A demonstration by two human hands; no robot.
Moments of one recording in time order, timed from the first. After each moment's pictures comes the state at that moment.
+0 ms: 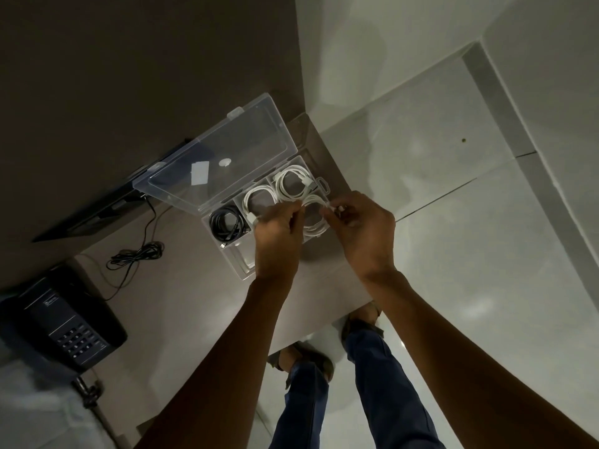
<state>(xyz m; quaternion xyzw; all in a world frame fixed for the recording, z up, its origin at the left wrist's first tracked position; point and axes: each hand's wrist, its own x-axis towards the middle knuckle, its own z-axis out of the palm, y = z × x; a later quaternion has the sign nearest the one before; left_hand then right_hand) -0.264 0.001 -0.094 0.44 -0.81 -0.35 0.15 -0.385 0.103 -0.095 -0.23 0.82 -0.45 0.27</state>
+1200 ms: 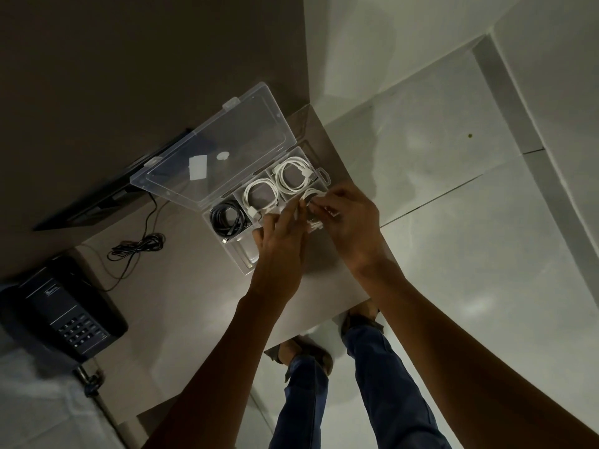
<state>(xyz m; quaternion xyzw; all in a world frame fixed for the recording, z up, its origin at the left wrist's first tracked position) -0.240 0.028 -0.093 0.38 -0.89 -0.25 0.05 -0.382 0.091 -0.113 -0.37 0.83 -0.38 0.20</state>
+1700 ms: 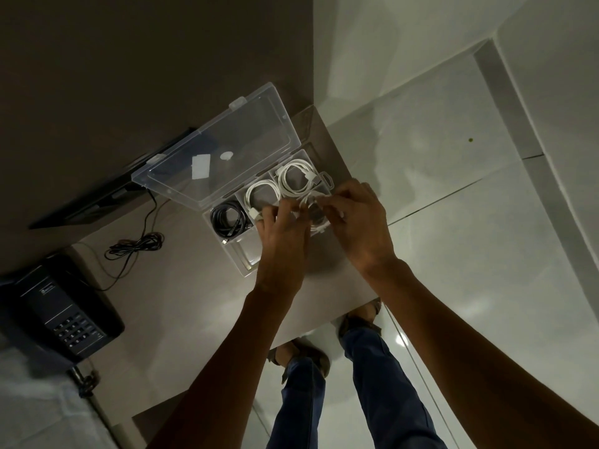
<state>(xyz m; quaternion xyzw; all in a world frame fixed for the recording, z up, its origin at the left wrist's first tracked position) -0.254 0.021 -0.078 0.40 -0.88 -0.24 0.01 -0.392 0.091 -0.106 -0.41 0.84 -0.30 0.21</state>
